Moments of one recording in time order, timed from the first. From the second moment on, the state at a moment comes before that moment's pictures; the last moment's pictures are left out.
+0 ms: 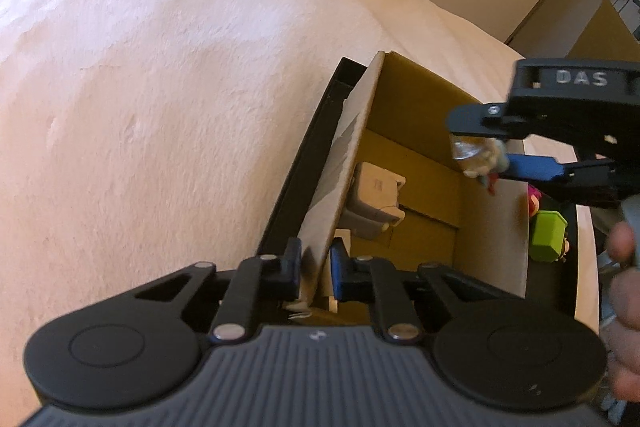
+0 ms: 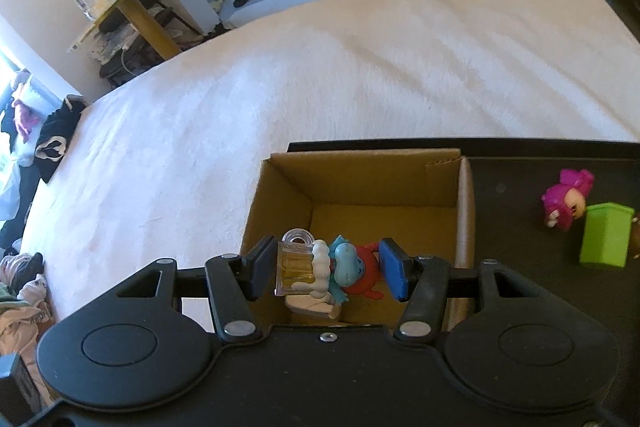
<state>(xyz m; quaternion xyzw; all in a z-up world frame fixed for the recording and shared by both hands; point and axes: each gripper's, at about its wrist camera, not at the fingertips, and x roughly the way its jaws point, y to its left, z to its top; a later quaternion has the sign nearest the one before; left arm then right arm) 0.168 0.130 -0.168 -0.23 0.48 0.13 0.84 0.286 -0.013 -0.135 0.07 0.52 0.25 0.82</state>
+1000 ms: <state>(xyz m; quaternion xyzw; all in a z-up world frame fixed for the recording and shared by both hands) 0.169 0.130 -0.161 -0.22 0.48 0.13 0.84 0.273 -0.050 -0.123 0.08 0.51 0.26 0.82</state>
